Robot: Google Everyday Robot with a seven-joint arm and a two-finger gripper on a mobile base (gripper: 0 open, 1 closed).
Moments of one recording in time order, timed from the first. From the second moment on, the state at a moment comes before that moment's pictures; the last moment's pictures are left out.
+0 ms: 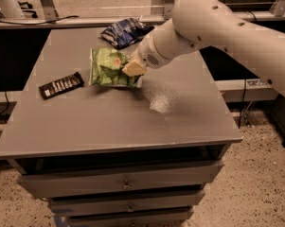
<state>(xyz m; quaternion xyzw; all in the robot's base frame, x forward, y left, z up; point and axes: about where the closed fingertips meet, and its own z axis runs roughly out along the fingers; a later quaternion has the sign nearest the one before) 0.644 0.019 0.875 -0.54 0.74 0.12 0.38</state>
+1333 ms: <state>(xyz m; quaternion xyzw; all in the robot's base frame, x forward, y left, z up) 0.592 -0.029 0.934 -0.54 0.73 0.15 0.40</state>
